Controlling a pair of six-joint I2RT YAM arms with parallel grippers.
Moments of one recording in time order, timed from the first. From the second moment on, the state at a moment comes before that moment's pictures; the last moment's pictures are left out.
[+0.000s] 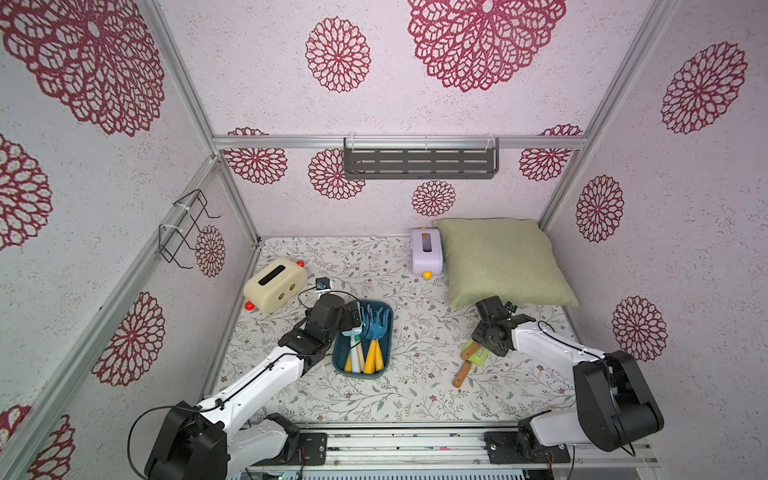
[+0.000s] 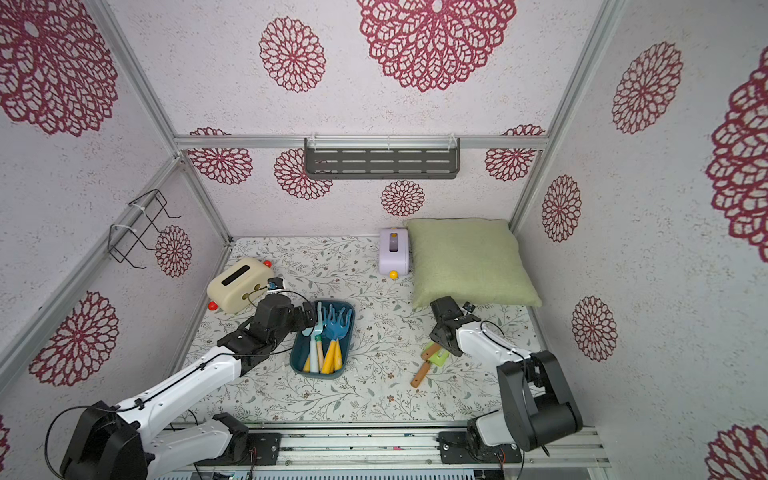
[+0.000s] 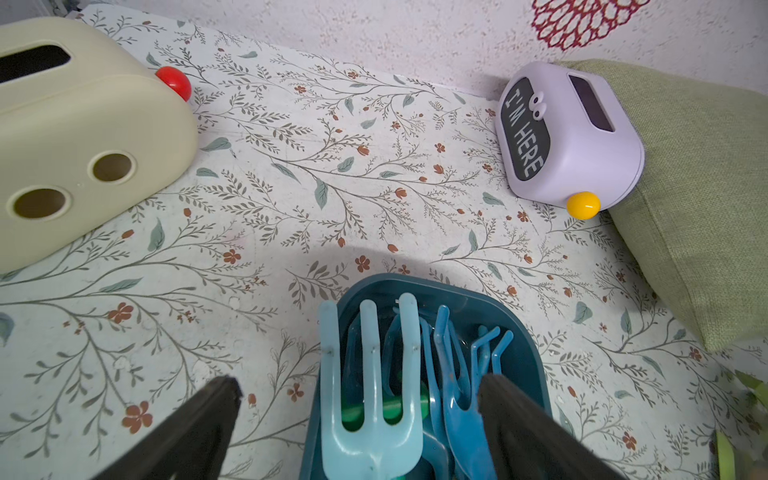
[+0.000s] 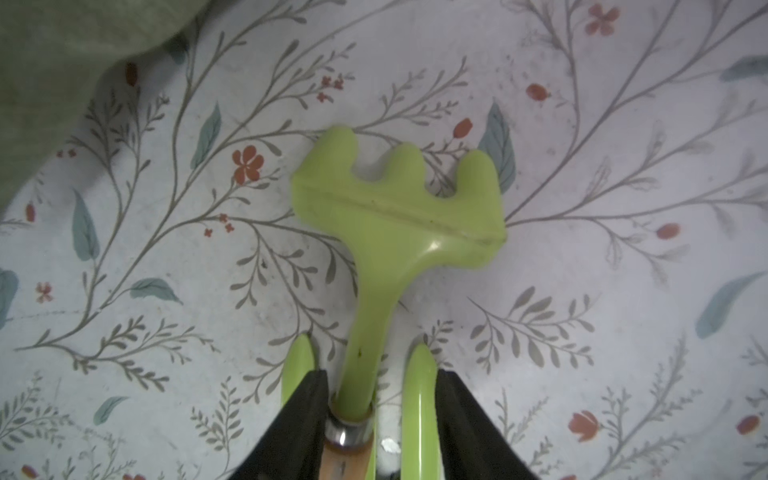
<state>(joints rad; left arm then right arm) -0.51 1.15 0.68 -0.17 -0.35 -0.51 0.34 1.44 0.73 -0.52 0.25 0.92</state>
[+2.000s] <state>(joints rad) -0.36 1.14 0.62 -0.13 -0.27 -0.58 0.86 1.49 0.97 -0.37 0.05 0.94</state>
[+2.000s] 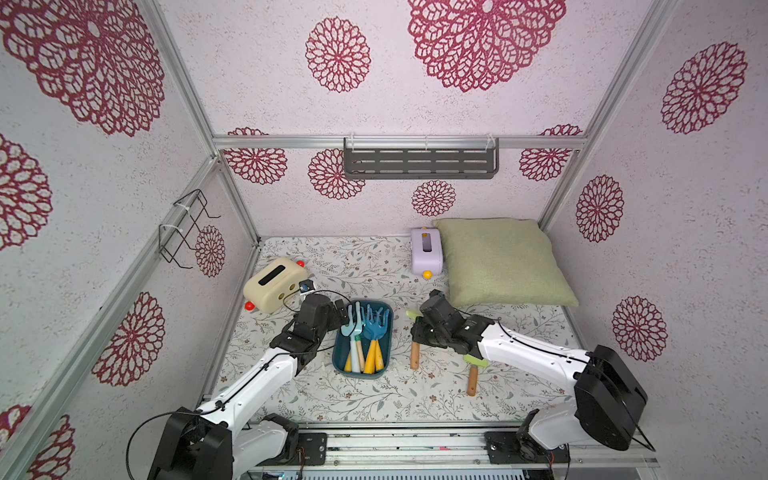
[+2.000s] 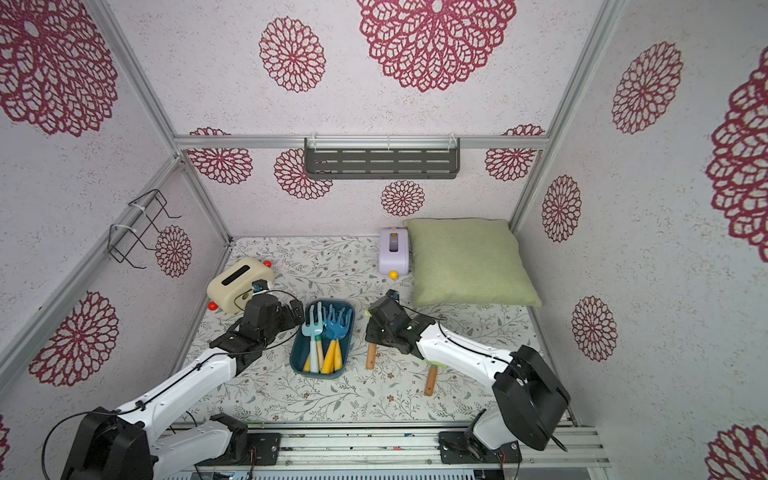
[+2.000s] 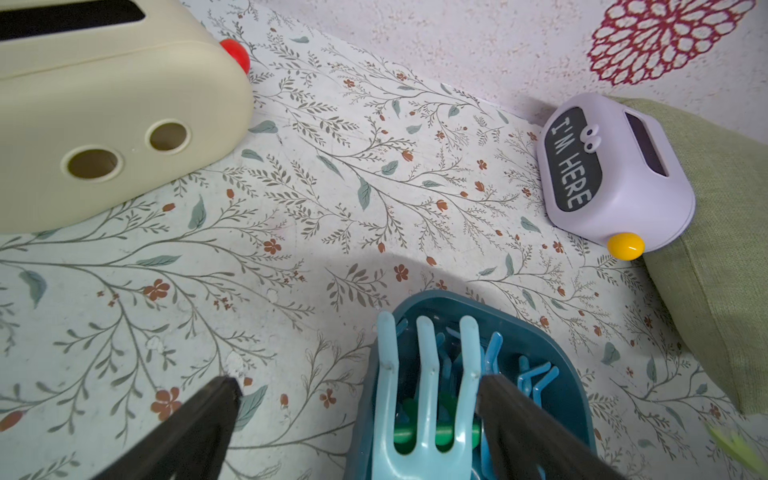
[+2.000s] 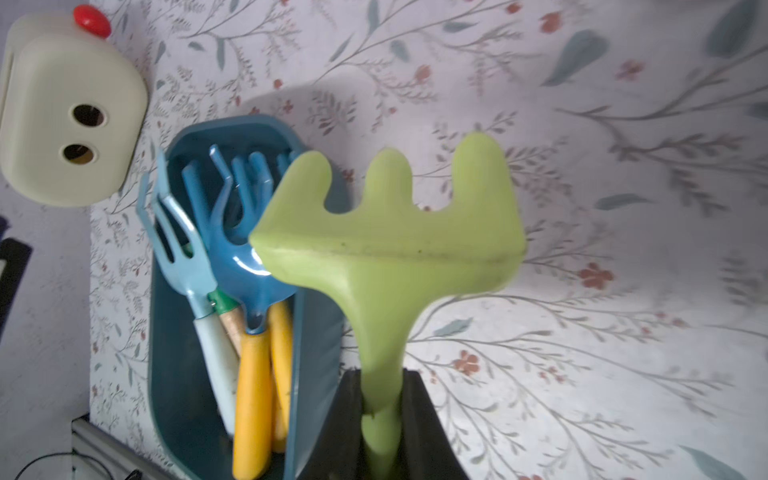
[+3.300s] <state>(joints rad) -0.34 1.09 0.61 -0.13 -0.22 -0.60 0.99 1.78 1.17 -0.23 -0.06 1.03</state>
